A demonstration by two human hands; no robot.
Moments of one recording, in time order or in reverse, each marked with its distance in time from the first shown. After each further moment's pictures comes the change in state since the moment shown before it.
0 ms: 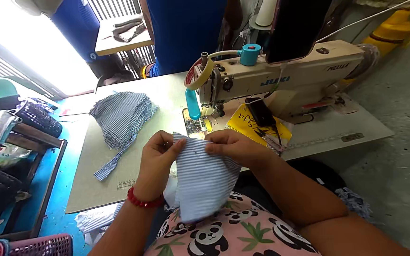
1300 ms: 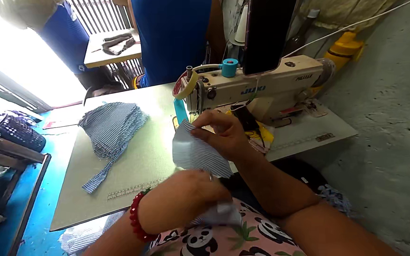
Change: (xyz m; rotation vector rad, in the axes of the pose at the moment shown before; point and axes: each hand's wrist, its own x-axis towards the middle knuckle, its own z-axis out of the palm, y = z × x) left_hand -0.014 0.038 0.031 0.564 -0.886 0.766; right_hand 0.014 -0.025 0.012 -0.396 0.404 -0.639
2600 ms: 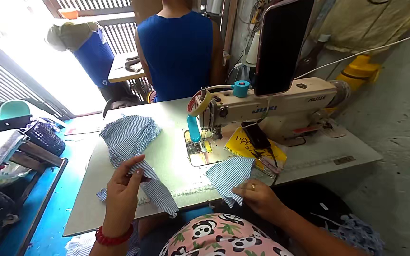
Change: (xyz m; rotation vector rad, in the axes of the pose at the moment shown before) left_hand -0.098 -0.031 -0.020 -0.211 1.022 -0.692; right_hand -0.176 0.047 -0.061 -0.845 -0.252 -0.028
